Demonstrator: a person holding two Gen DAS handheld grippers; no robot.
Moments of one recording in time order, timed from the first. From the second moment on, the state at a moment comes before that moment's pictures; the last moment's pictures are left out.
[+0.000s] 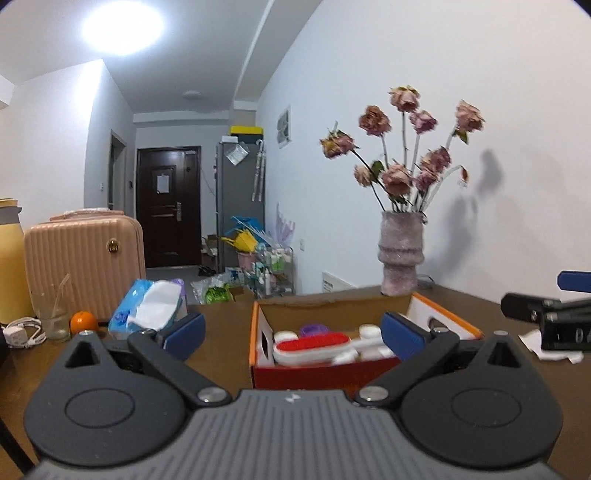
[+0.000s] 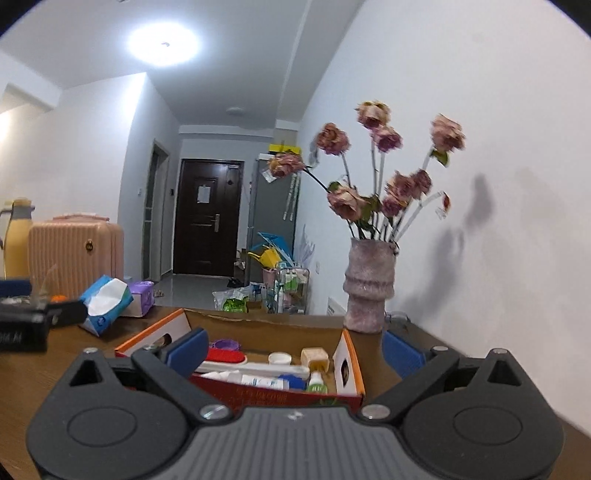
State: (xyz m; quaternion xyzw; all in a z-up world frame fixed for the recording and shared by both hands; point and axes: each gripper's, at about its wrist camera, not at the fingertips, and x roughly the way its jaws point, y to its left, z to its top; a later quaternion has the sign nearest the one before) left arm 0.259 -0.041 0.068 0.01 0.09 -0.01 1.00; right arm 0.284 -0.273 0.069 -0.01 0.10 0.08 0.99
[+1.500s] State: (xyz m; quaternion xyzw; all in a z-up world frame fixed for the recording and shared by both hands) left arm -0.017 -0.049 0.019 0.07 0.07 0.03 0.99; right arm 0.004 -0.263 0.026 0.03 0.09 0.10 0.99
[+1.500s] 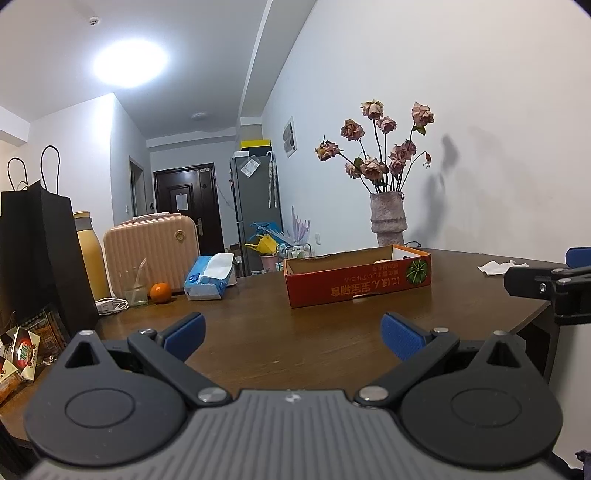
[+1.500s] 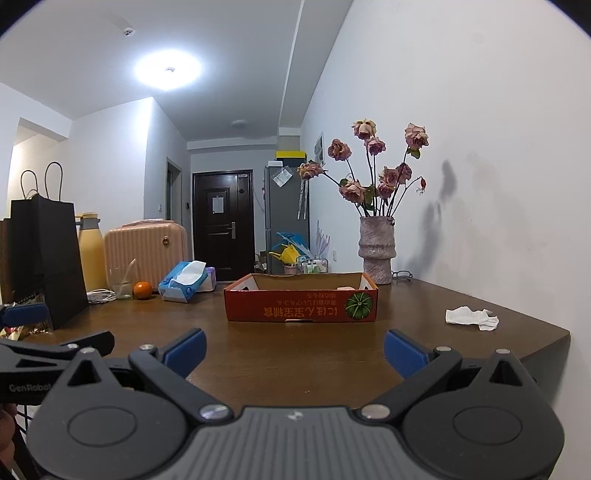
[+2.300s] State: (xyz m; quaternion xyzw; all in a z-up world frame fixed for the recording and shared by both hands) left arm -0.015 -0.049 0.019 0.07 0.08 0.02 0.99; right arm 0.002 -0.264 0.024 0.03 0.09 0.10 0.99
